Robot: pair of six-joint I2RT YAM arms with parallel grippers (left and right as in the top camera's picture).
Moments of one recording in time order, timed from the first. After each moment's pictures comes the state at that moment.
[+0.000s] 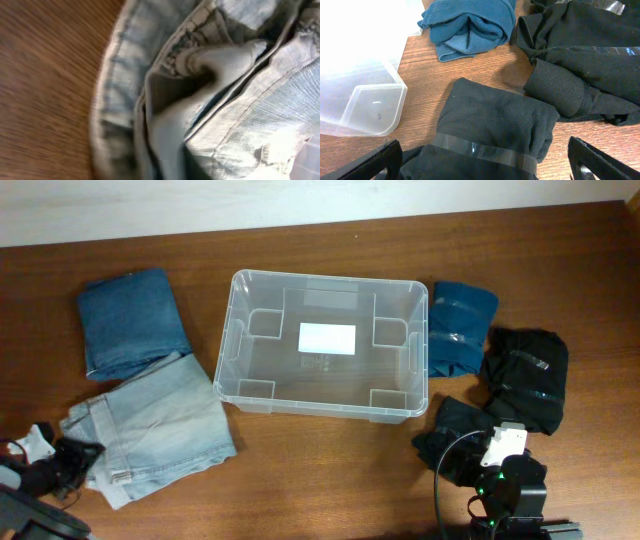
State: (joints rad) left arm 0.98 1.83 0.96 -0.66 0.55 0.15; right arm -0.11 0.01 0.18 -0.77 -0.01 0.12
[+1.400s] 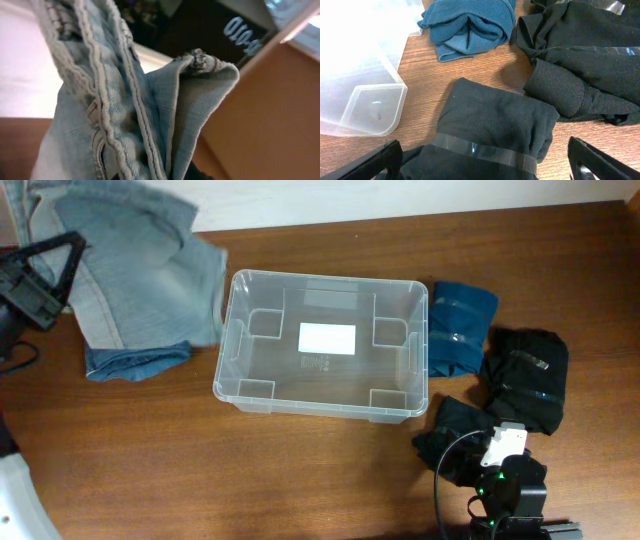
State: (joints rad) left arm 0.47 1.31 1.75 -0.58 1.07 -0.49; right arm -0.11 0.01 0.18 -0.77 -0.01 0.12
